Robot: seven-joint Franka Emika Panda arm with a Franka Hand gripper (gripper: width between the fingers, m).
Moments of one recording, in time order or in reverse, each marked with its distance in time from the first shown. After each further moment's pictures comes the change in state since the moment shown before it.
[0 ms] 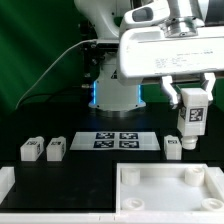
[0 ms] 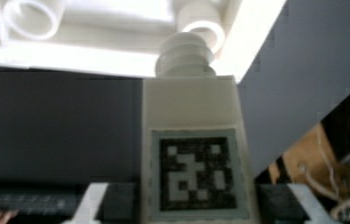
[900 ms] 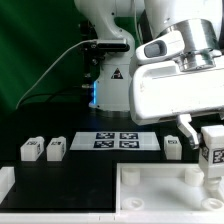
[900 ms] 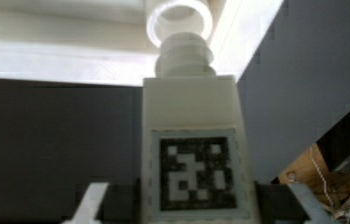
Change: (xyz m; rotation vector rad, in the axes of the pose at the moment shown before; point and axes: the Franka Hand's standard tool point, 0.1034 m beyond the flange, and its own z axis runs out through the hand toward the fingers) arm 0.025 -0.019 0.061 0.076 -0.081 0.029
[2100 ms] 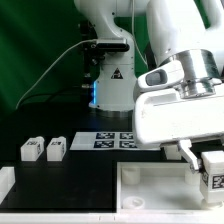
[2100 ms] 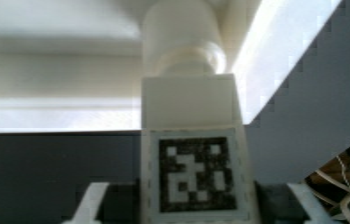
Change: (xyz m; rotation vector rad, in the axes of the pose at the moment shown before) arm -0.024 0.002 0.027 -0.036 0.064 0.044
